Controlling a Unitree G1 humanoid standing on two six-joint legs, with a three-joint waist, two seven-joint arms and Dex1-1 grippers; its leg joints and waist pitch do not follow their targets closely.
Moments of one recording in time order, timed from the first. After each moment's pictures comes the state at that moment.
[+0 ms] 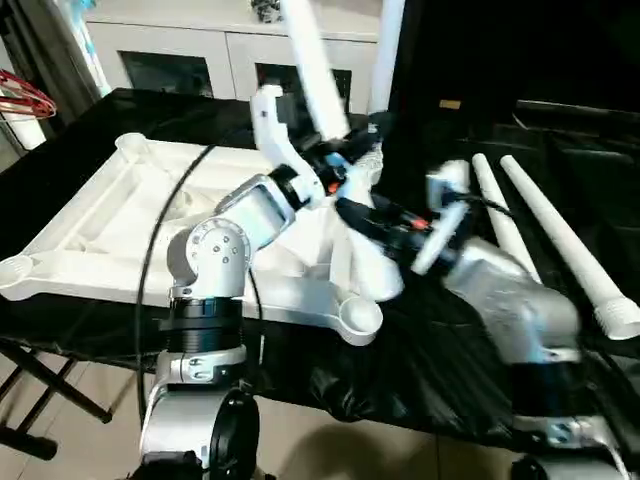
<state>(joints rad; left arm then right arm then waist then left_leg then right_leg) -0.80 -0.09 0.26 0.16 -0.64 0.77 -0.32 -0.51 -0.13 -0.04 0.10 0.50 0.54 0.73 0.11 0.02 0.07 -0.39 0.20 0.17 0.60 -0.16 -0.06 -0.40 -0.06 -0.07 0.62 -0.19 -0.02</state>
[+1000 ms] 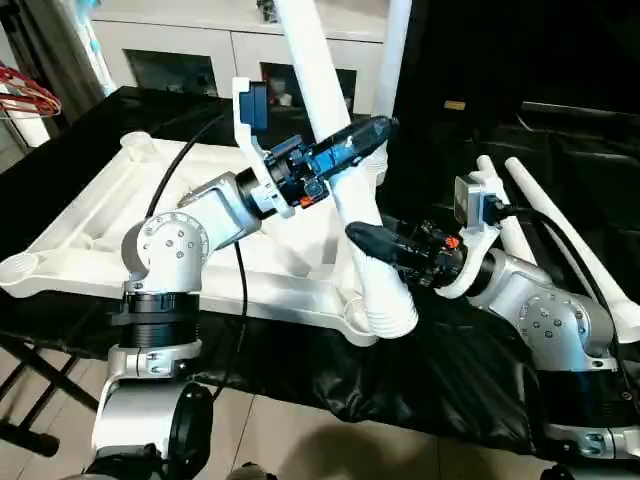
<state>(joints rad) -0.79 0.10 0.14 0.17 -0.76 0.80 -0.80 -0.46 -0.27 -0.06 0.05 0.72 0.69 1.05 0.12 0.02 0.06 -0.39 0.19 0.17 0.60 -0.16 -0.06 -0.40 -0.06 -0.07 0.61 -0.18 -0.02</state>
